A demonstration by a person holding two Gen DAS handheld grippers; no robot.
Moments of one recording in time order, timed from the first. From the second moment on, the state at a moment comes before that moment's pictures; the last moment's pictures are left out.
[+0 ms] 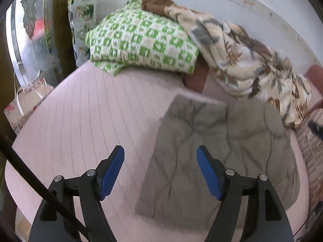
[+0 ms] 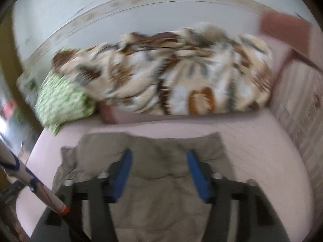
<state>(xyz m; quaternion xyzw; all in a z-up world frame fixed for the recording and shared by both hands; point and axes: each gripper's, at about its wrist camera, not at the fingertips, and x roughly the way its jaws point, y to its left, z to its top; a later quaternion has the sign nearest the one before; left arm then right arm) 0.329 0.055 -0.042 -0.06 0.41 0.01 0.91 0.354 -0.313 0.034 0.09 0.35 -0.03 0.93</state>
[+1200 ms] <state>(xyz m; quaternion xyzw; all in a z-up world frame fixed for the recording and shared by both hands) 0.358 0.045 -0.134 0.01 0.45 0.05 0.89 0.451 -0.191 -0.052 0.06 0.38 -0.03 0.92</state>
